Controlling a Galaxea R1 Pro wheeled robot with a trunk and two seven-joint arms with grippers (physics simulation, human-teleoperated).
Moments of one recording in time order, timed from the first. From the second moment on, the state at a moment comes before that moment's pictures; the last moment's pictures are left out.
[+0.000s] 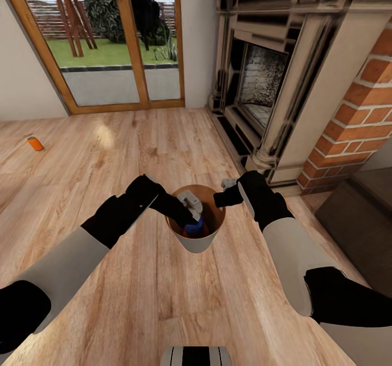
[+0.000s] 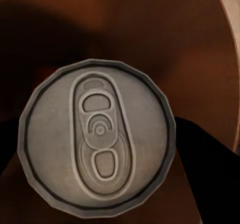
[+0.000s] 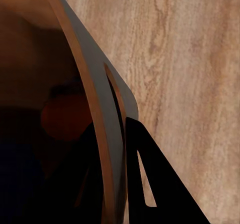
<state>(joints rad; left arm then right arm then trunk) -1.11 0.08 -0.66 -1.10 -0.05 1.01 -0.91 -1.16 0.14 0.06 -0.73 0.21 1.04 0.42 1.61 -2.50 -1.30</state>
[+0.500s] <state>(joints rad) -1.10 0.08 -0.66 -1.10 -0.05 1.01 -0.88 -1.16 0.14 0.07 -0.73 0.21 1.04 0.42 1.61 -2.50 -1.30</state>
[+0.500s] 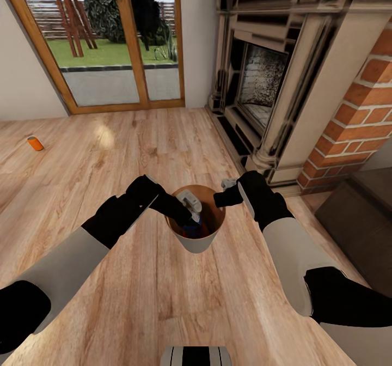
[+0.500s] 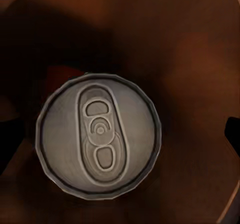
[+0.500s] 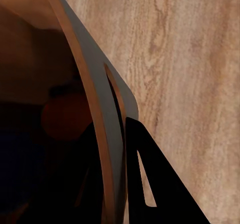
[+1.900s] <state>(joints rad) -0.64 0.24 0.22 -0.78 -0.11 0.11 -0.49 -1.11 0.09 0.05 -0.71 0.20 1.04 0.44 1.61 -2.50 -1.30</state>
